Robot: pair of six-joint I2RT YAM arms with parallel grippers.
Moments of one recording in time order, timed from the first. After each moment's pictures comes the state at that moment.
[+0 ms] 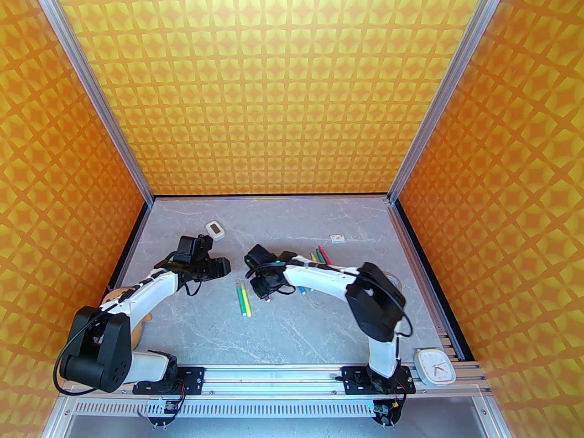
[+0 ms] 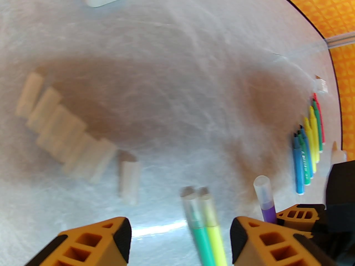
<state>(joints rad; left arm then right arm) -0.22 1.40 0.81 -0.34 0.32 -0.43 0.87 1.87 1.34 -0.63 -0.07 0.28</state>
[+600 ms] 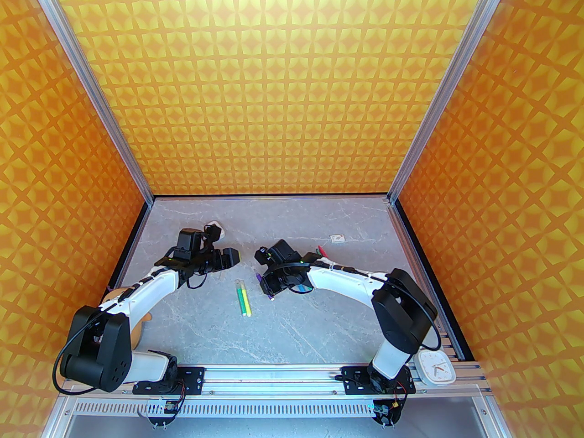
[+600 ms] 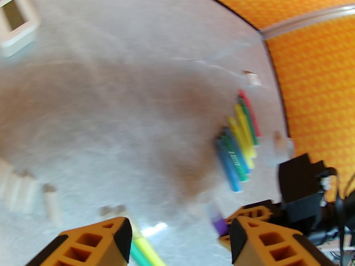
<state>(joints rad) -0.24 1.41 0.84 -0.18 0.61 -0.50 0.77 1.71 1.13 -0.44 -0.30 0.24</state>
